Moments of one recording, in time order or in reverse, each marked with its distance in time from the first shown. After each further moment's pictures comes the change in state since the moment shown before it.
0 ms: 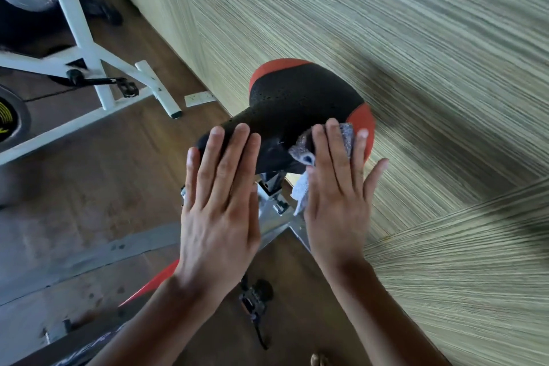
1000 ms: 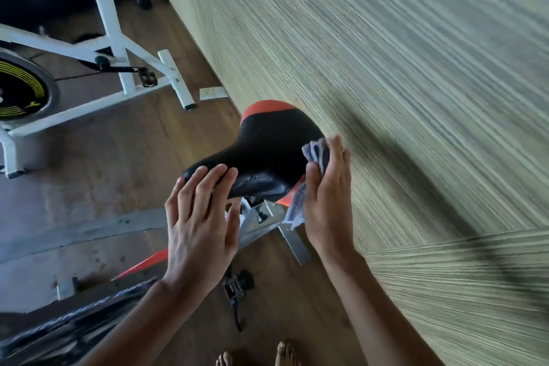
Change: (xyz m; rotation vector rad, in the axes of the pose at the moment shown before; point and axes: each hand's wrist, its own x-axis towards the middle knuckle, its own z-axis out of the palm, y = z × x) left_hand 0.021 0.032 -0.019 0.132 -0.091 -0.222; right_hand 0.083 0.031 -0.044 0.540 -0.448 0.316
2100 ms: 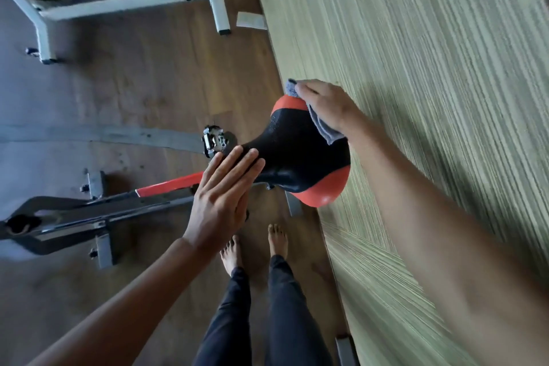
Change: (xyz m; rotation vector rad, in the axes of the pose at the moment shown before) left_hand 0.023 -0.001 -0.015 -0.207 -0.066 -0.060; right_hand 0.186 -0.064 0.016 -0.206 -0.852 -0.020
